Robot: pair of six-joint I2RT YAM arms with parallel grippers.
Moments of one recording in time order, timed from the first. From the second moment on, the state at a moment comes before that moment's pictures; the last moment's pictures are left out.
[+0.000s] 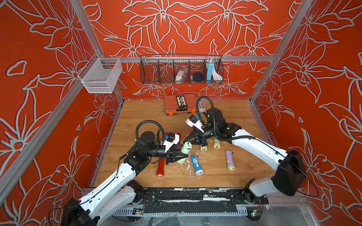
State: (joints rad) left arm -0.52 0.83 0.62 0.11 1.00 -0.02; right arm 0.70 1.49 1.18 -0.31 -1.19 -0.05
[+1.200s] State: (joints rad) left arm -0.61 1.14 0.74 -0.04 0.26 -0.10; right arm 0.54 1.26 0.89 -0.37 0.13 0.10
